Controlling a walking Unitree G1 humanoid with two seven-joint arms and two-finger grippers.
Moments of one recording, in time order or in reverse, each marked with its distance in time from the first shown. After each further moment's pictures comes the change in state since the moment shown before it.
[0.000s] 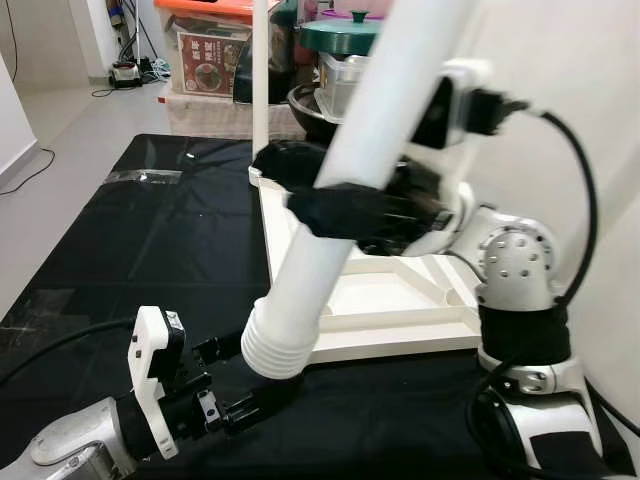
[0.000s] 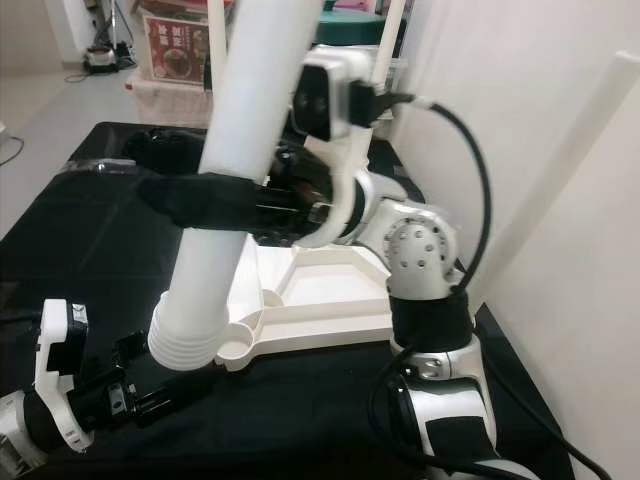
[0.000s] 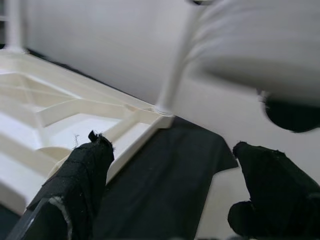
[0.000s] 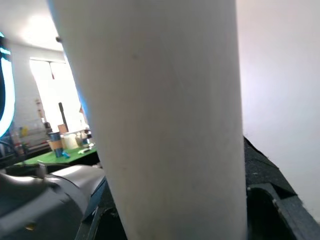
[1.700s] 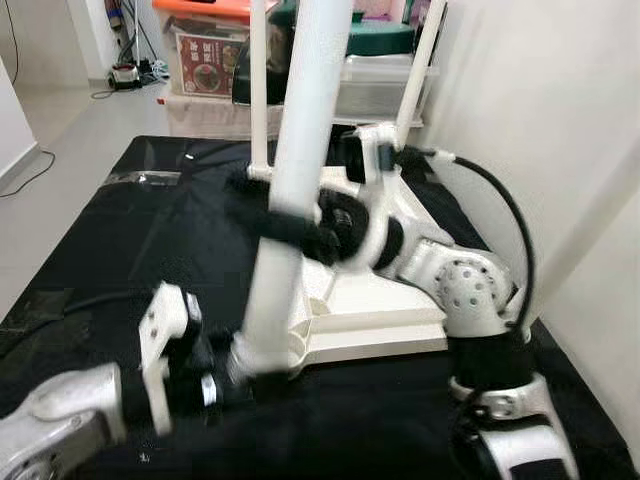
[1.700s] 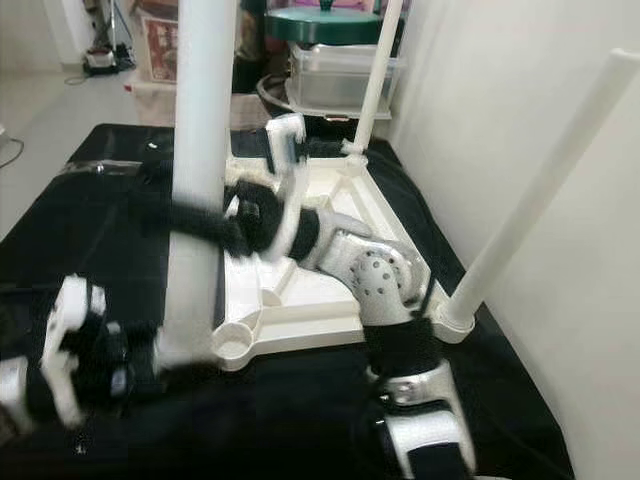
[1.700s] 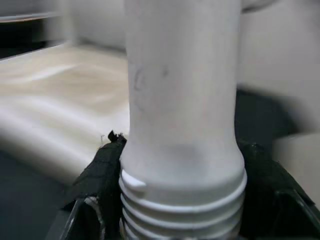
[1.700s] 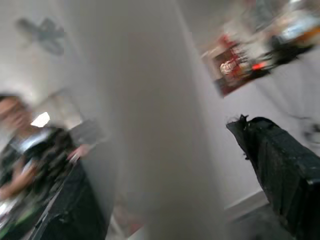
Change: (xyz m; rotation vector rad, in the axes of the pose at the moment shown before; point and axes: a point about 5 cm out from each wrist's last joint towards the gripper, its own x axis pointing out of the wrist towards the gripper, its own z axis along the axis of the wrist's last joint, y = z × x) left arm 0.004 0.046 0.013 0.234 0.164 0.246; right arm -0.015 -0.042 -0.040 0.121 -0.096 -0.558
